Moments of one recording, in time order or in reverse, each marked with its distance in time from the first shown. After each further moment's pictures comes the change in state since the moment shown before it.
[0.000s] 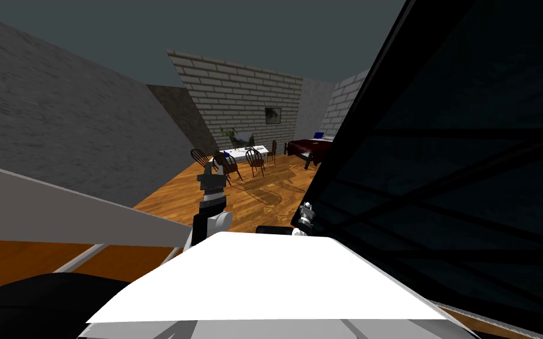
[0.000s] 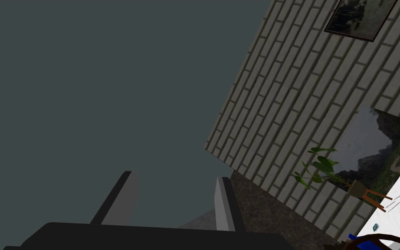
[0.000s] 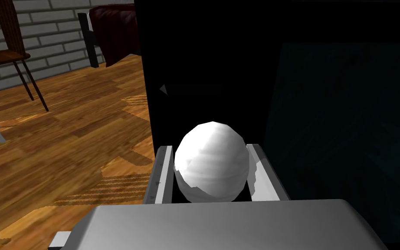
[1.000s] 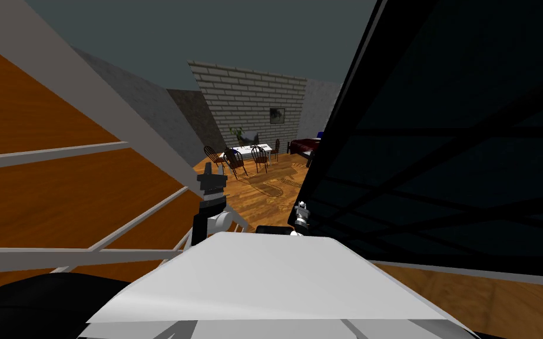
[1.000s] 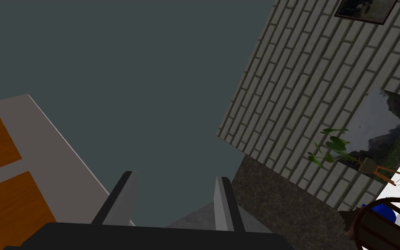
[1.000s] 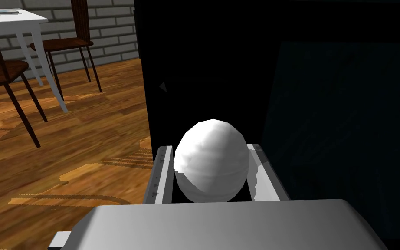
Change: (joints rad) arm 0.009 -0.005 0.088 -0.003 0.067 0.018 -0.016
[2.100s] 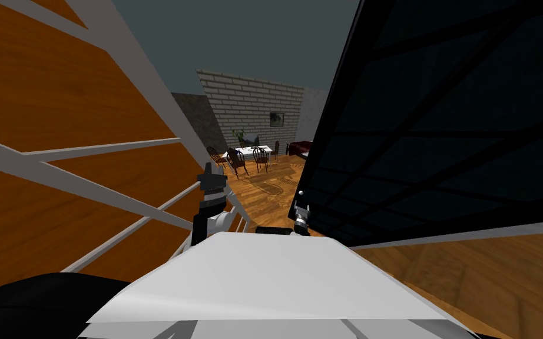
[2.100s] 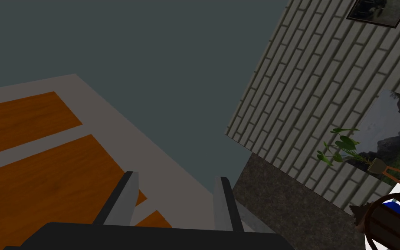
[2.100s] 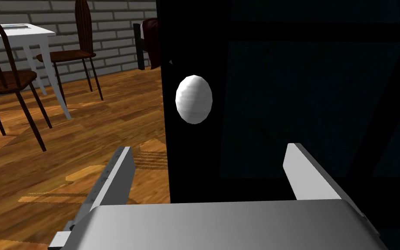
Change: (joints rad) arm 0.012 0.004 0.014 -0.015 0.006 -0.018 0.007
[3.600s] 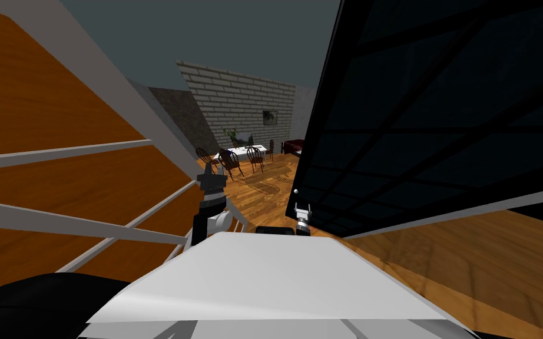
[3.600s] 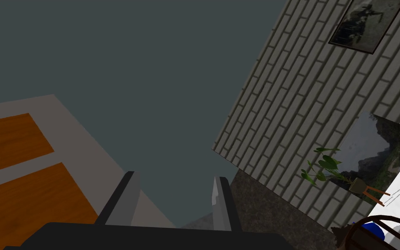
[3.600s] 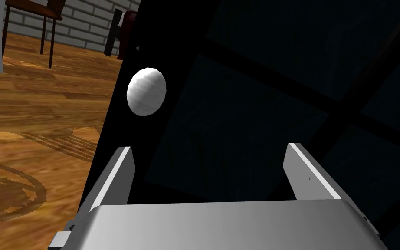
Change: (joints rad) arm 0.068 -0.008 -0.047 -0.028 0.201 -0.023 0.296
